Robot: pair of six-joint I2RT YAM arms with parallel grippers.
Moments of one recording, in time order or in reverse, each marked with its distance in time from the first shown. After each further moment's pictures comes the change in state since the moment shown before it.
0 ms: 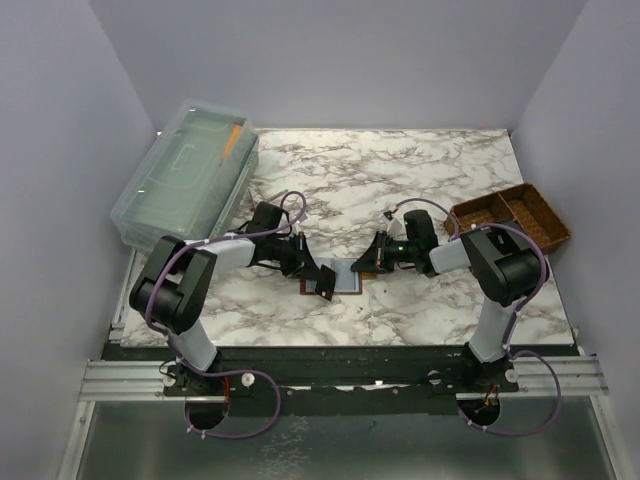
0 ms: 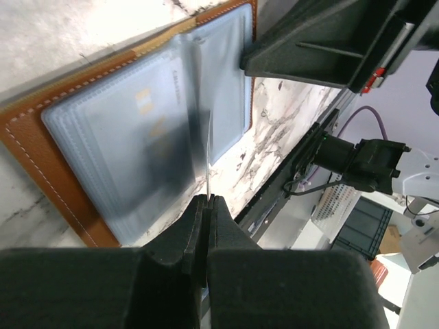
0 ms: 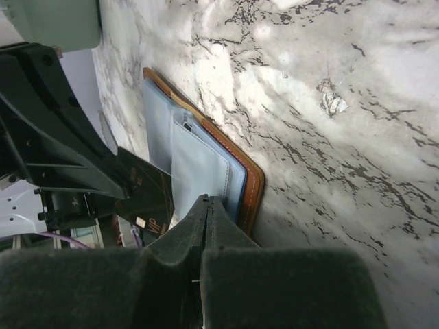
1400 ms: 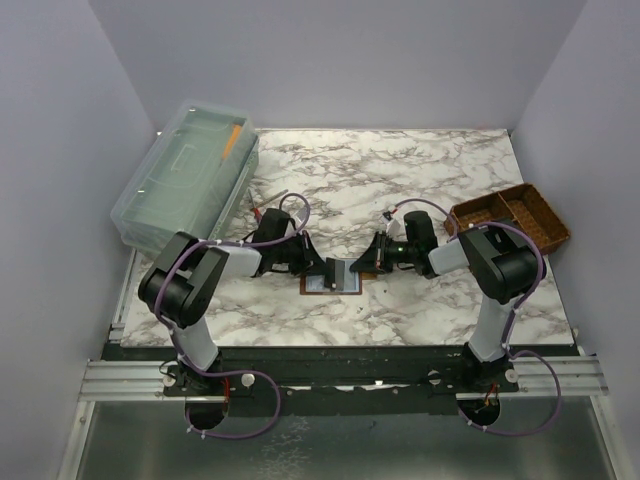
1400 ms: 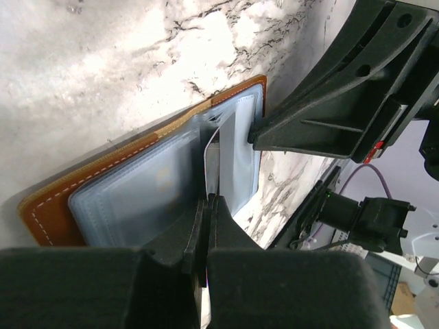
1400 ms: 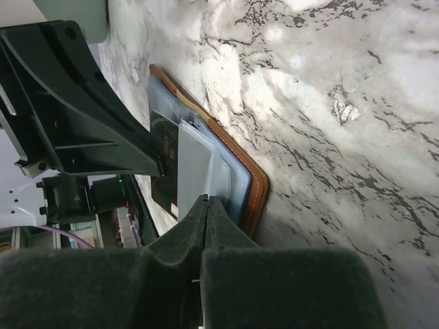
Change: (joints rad) left arm -0.047 0.090 -0.064 0.333 -0.151 -0.158; right arm 0.000 0.024 -0.010 0.064 -0.028 0.001
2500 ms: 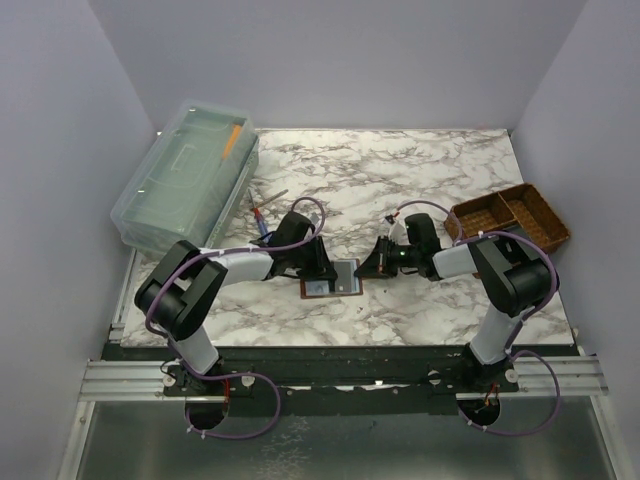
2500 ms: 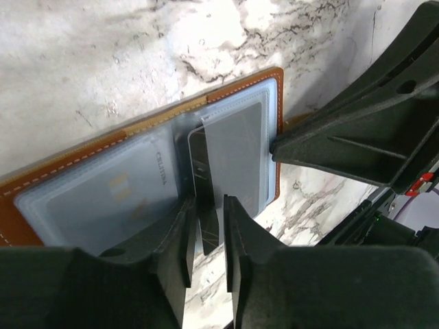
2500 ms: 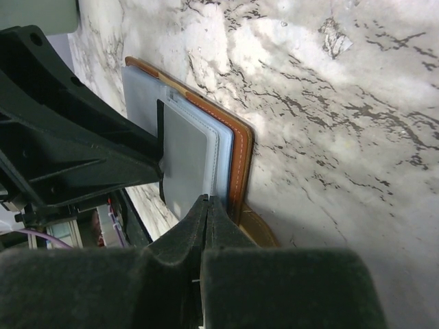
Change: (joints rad) left arm -0.156 -0.074 0.048 -0.185 -0.292 0.017; right arm 0.011 -0.110 -0.037 -0.152 0.076 -0.070
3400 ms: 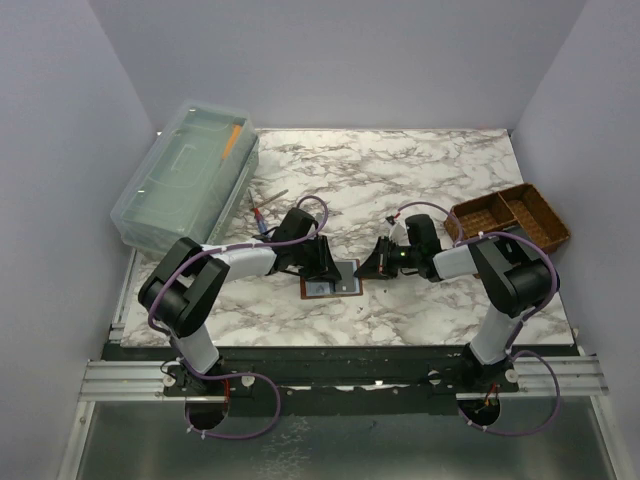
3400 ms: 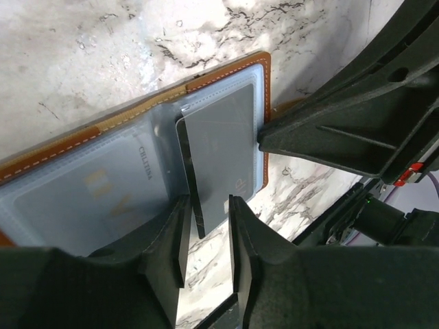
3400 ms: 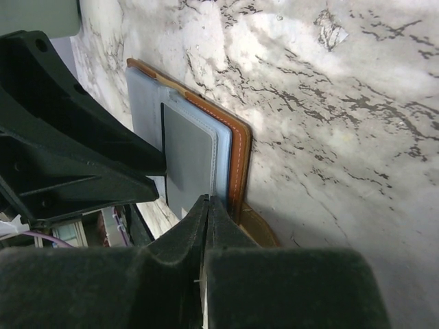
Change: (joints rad) left arm -0.003 0.021 0.061 -0.092 0.069 0.007; right arm 0.002 0.000 -0.010 0.014 0.001 0.022
